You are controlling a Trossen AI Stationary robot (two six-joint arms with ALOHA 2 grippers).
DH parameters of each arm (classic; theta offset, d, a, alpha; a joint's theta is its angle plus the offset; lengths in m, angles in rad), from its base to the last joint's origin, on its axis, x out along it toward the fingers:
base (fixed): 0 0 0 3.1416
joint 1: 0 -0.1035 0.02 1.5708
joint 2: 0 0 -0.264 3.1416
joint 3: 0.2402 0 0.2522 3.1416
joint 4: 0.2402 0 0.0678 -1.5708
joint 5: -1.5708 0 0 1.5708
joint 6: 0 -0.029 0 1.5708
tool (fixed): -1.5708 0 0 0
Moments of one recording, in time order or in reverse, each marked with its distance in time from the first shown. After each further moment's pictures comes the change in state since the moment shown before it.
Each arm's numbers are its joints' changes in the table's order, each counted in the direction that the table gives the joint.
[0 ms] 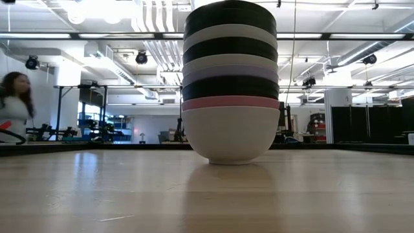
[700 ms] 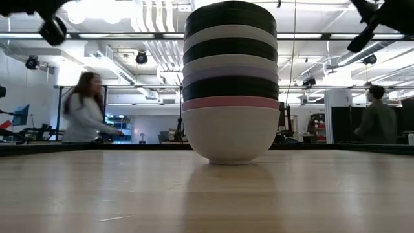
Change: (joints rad) left arm 0.000 -0.057 -0.556 -0.416 0.234 0.329; right arm -0.003 -0.219 -0.592 -0.366 0.011 -0.453
